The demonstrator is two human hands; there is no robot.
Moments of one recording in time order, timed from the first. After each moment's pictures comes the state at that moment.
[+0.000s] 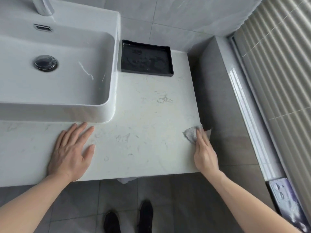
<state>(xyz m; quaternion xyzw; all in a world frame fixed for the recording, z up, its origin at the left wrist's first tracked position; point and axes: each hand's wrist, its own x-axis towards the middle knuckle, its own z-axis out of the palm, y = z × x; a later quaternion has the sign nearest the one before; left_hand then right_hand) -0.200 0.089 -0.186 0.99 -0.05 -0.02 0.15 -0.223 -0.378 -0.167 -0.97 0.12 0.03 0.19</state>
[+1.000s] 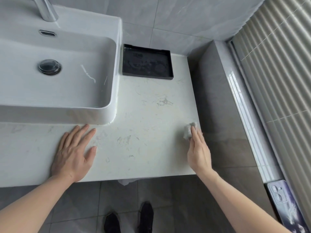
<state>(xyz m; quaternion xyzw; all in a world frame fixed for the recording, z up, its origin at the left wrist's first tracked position) -0.201 0.087 -0.186 0.99 -0.05 -0.01 0.15 -0.210 -0.341 -0.149 -0.96 0.14 0.00 0.26</state>
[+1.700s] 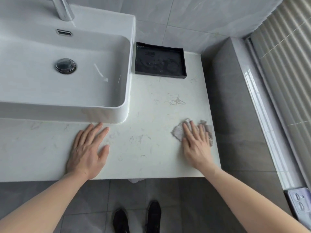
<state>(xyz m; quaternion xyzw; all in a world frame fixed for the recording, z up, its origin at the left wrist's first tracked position) -0.200 0.089 -0.186 0.99 -0.05 -0.01 0.14 -0.184 -0.315 -0.169 -0.99 0.03 0.09 0.13</state>
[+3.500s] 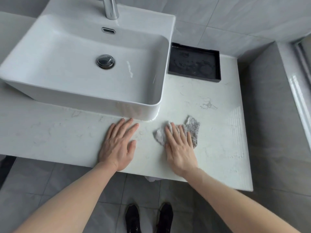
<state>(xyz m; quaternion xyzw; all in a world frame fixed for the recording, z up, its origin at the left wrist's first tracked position) -0.200 0.091 -0.183 0.99 -0.05 -0.01 0.14 -0.190 -0.168 -0.170 -0.97 -0.13 0.13 0.17</state>
